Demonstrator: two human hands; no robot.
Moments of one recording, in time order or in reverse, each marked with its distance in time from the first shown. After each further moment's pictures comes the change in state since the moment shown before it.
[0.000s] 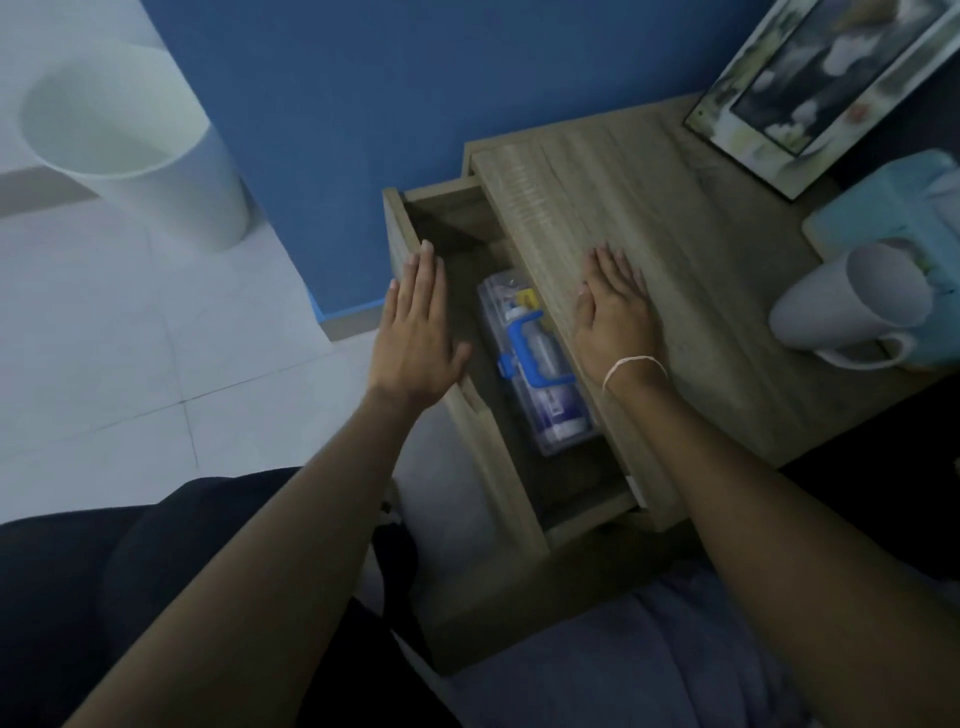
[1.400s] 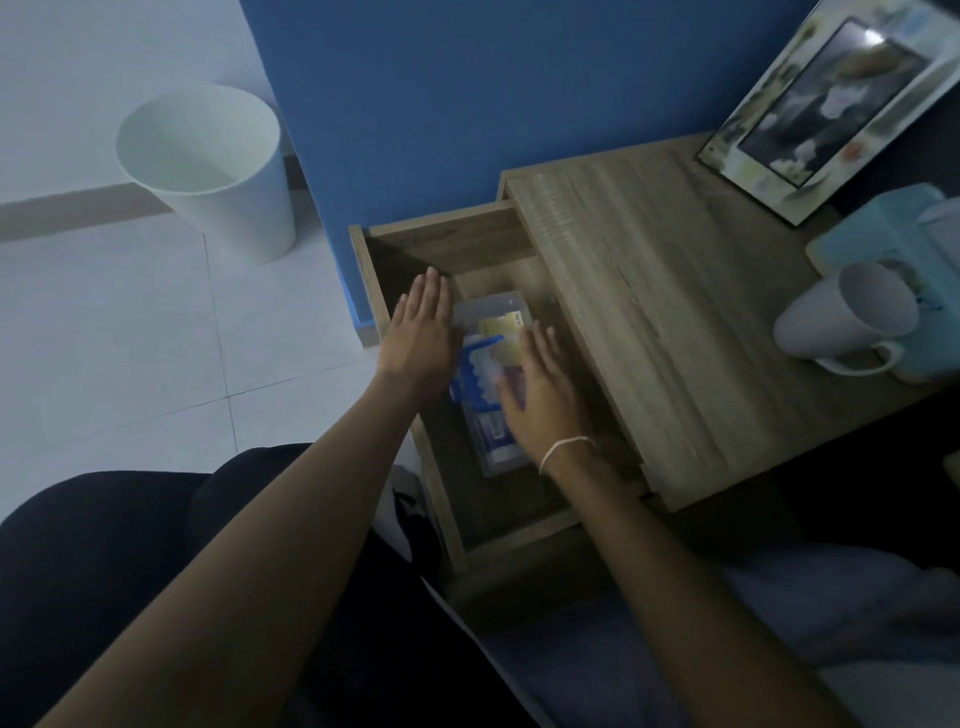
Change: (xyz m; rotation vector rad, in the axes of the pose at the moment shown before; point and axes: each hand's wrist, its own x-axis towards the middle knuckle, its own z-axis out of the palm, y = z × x) left_hand -0.020 -0.018 -0.039 0.026 -0.153 -0.110; right_hand -0.085 -0.083 0.036 0.178 -0.134 -0.032
